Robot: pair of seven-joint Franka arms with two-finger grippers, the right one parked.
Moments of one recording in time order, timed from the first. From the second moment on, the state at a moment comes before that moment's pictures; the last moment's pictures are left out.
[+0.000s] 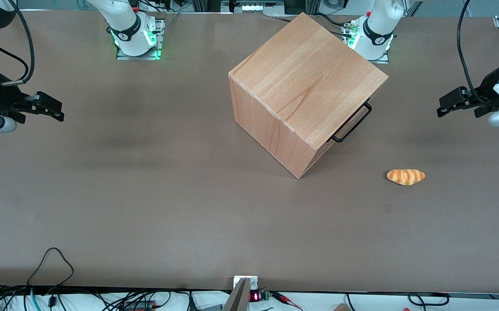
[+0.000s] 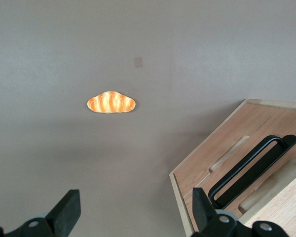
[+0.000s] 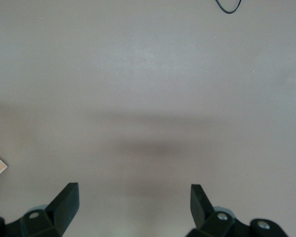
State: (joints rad) arm -0.25 0.05 0.25 -1.56 -0.05 1.56 -0.01
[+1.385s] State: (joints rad) arm -0.27 0.13 0.08 -1.86 -0.18 1.81 0.27
